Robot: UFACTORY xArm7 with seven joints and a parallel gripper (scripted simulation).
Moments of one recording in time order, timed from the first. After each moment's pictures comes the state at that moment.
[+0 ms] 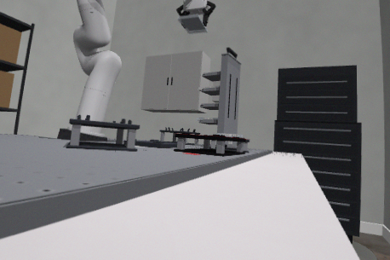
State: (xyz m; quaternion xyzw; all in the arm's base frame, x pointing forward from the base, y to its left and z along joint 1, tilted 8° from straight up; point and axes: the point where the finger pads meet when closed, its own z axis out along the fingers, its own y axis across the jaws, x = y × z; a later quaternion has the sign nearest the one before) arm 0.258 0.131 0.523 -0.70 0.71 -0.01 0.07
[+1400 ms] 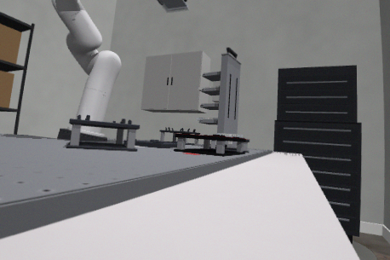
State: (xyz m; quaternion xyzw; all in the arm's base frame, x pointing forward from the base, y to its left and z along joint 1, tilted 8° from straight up) arm 0.240 -0.047 0.504 -0.70 0.71 -0.01 0.07
